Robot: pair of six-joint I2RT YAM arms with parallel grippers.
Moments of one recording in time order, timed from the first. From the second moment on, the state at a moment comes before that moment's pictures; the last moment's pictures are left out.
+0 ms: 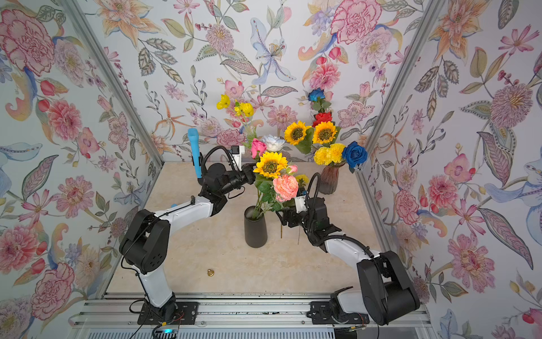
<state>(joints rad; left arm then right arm) -0.53 1.85 1.28 0.73 0.50 -0.77 0.37 1.36 0.62 0.29 -0.38 0.28</state>
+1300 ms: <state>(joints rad) -0.54 1.88 1.29 0.65 0.52 -0.69 0.41 1.40 0.67 0.25 -0.35 0.24</state>
